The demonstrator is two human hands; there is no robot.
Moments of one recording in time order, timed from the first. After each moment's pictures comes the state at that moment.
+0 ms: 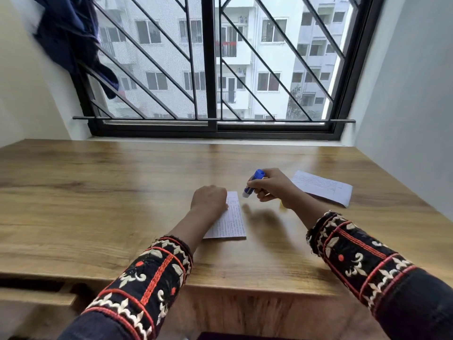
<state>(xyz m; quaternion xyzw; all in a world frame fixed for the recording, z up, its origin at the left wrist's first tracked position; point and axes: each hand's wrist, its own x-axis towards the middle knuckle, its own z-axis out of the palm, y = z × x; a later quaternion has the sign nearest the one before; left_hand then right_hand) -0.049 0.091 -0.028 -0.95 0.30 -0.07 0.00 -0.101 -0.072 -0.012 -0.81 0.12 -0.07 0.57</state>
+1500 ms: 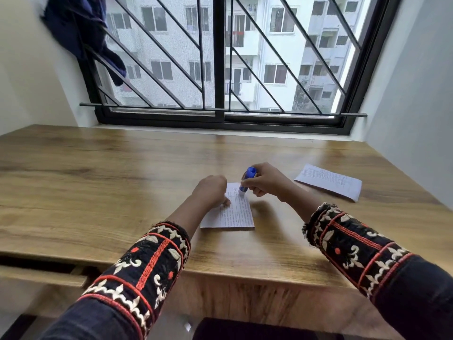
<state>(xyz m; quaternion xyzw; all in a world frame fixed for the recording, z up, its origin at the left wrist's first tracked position) -0.035 0.105 -0.027 -0.95 0.27 0.05 -0.12 -0.093 -0.039 -0.010 -0.88 0.10 -0.05 0.47</state>
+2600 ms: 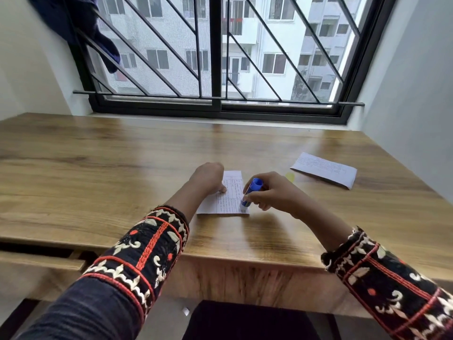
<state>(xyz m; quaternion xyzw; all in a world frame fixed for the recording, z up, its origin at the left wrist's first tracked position) -0.039 0.103 -0.024 -0.95 0.28 0.04 -0.10 -0.168 -0.022 -0.008 -0.89 0.06 -0.01 0.46</state>
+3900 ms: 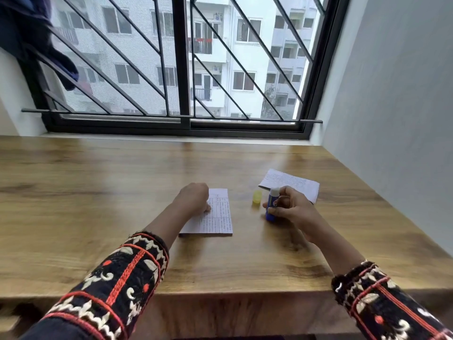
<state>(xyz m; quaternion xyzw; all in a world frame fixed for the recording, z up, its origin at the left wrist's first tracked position) -0.050 0.068 -0.017 -0.94 0.33 0.04 -0.07 -0.202 -0.112 -0.033 -0.77 0.17 -0.15 0.60</state>
